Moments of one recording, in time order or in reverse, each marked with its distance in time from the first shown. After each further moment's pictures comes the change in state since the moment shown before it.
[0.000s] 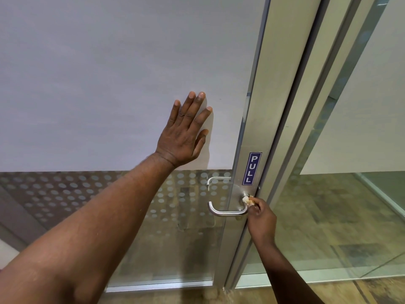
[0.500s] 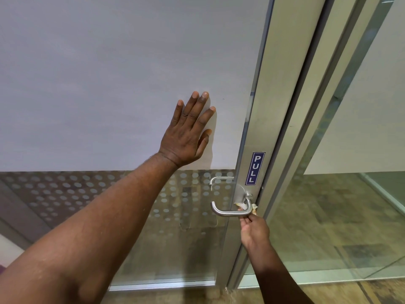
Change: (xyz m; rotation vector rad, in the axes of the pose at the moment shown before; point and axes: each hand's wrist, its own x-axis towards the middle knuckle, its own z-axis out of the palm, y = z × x) left_hand 0.000 0.000 0.001 0.016 0.004 0.006; right_hand -0.006 0.000 0.033 1.156 0.115 0.887
